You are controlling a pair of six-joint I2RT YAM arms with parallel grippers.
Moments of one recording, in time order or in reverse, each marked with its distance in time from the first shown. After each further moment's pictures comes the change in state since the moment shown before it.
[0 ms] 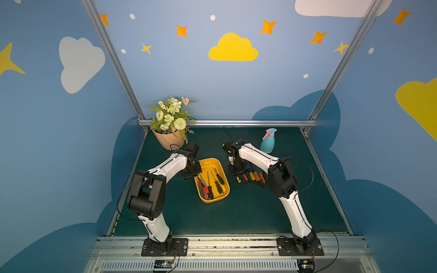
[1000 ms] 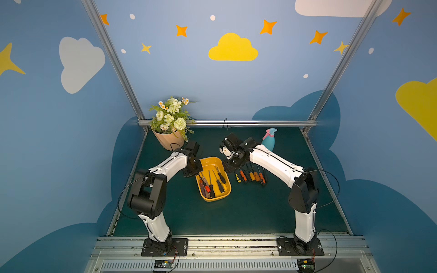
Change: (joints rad) left arm -0.001 0.015 0.026 0.013 0.040 0.003; right arm 0.111 -0.347 -0.184 0.250 -0.118 -0.110
